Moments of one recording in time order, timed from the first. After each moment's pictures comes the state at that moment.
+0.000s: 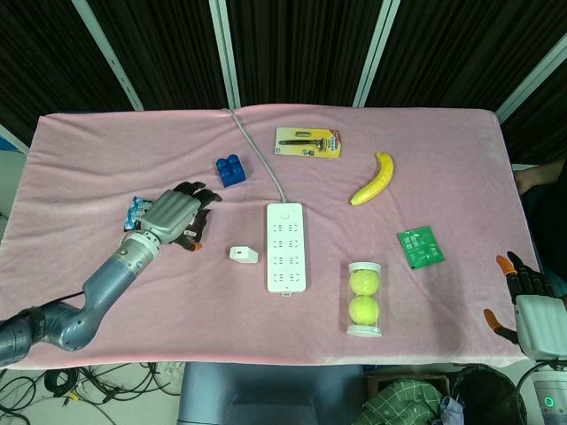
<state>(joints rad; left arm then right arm) -0.91 -1.19 -0.15 -1.68 0.97 0.77 0.27 0.08 -1.08 0.05 -1.65 -1.43 1.41 -0.05</state>
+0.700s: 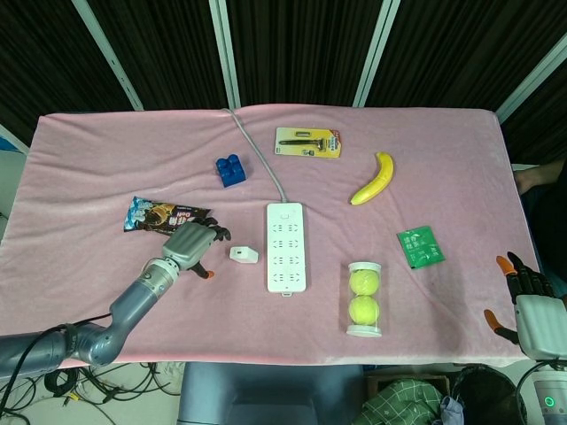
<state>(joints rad) -0.92 -1.41 -0.09 -1.57 0.92 0.81 0.35 0.08 -1.07 0.05 -1.66 -1.42 1.40 -0.05</state>
